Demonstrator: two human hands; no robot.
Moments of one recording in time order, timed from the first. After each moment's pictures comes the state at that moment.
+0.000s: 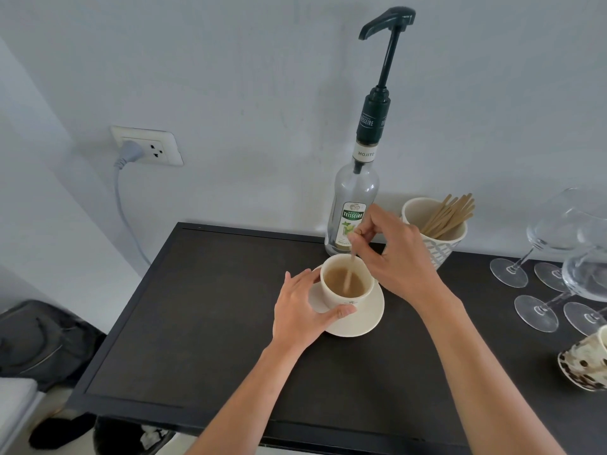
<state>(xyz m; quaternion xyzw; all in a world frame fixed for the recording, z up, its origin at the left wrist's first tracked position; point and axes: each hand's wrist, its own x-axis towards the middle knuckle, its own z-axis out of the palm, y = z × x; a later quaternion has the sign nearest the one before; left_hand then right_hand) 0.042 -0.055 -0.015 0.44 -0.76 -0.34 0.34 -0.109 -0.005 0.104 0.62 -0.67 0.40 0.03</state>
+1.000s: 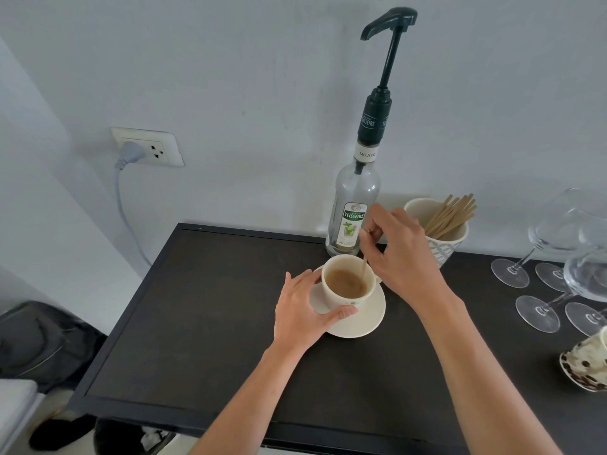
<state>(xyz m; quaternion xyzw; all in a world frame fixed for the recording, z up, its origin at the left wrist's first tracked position) 0.042 -0.055 -0.014 0.44 -0.76 -0.34 0.34 -0.112 -0.007 0.103 0.63 -0.68 0.36 0.08</state>
